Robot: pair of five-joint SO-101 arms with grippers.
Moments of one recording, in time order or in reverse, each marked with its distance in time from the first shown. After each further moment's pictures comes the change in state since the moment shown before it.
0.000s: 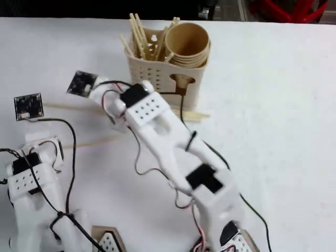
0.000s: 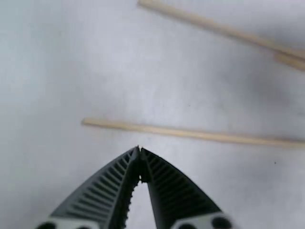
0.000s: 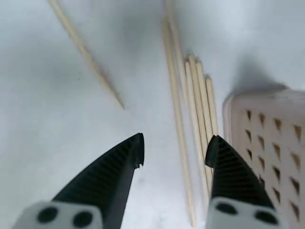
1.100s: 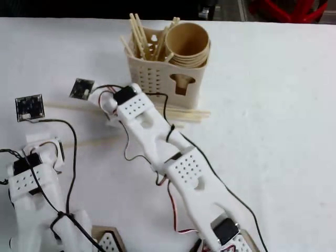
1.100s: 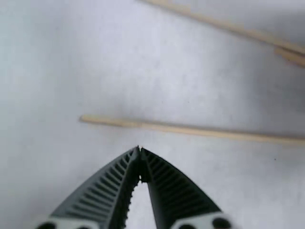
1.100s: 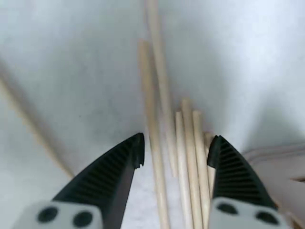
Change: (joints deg) left arm 0.0 0.0 0.7 0.0 0.0; right arm 1.9 34.7 -33.2 0.2 3.3
